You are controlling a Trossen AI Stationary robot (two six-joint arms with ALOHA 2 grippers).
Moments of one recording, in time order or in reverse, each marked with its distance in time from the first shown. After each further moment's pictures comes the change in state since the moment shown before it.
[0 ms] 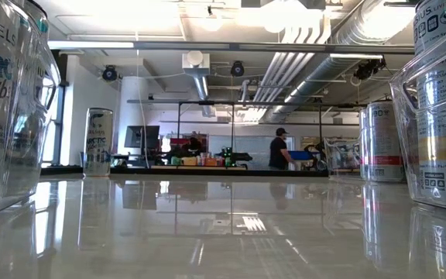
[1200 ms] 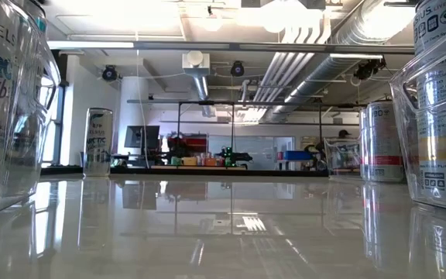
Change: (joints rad) left arm 0.180 -0.418 -0.016 -0.146 -0.413 0.154; right arm 0.000 0.000 0.000 -0.008 0.000 -0.015
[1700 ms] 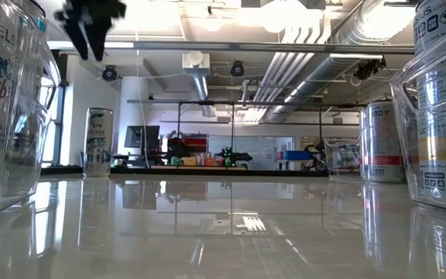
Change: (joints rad) left arm 1.022 0.000 0.000 -0.006 0.129 1.022; right arm -0.021 0.000 0.000 -0.005 0.000 0.026
